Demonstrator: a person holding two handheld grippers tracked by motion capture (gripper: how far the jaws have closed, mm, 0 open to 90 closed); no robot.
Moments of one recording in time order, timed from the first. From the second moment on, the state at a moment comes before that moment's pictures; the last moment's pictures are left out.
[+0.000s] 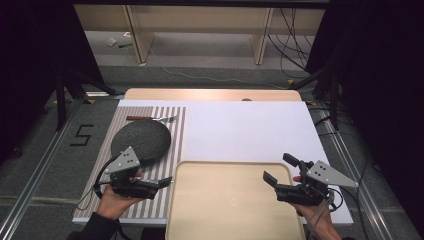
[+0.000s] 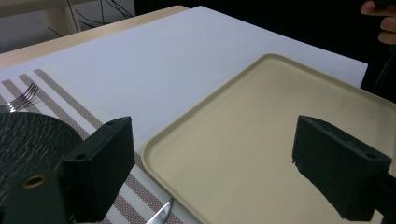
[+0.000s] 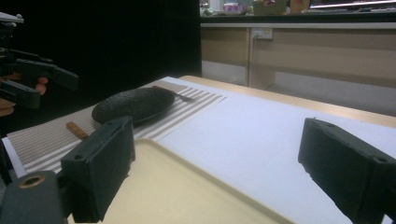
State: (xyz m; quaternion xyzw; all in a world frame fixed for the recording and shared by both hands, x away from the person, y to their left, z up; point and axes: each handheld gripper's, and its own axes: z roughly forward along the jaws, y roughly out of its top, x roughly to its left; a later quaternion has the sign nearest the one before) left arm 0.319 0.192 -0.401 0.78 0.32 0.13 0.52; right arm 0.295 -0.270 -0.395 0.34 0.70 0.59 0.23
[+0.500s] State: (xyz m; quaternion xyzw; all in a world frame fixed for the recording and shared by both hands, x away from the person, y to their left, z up) left arm 0.340 0.245 -0.426 0.84 0.39 0.15 0.35; right arm 0.294 -0.269 -0.395 0.34 0.70 0.59 0.23
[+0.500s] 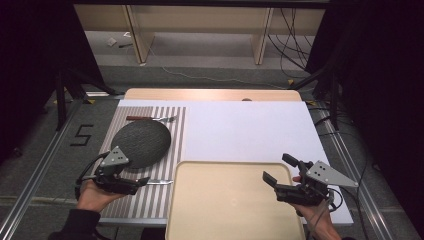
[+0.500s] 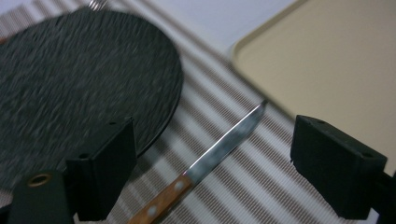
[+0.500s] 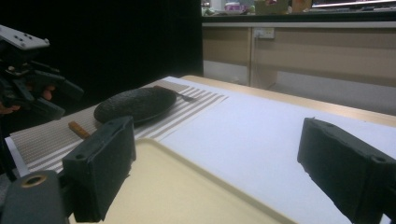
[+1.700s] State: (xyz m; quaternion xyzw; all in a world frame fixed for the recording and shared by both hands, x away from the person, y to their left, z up) left arm 0.378 0.247 -0.461 0.91 0.37 0.04 0.16; right arm 0.295 -0.266 -0.396 0.33 0.70 0.59 0.22
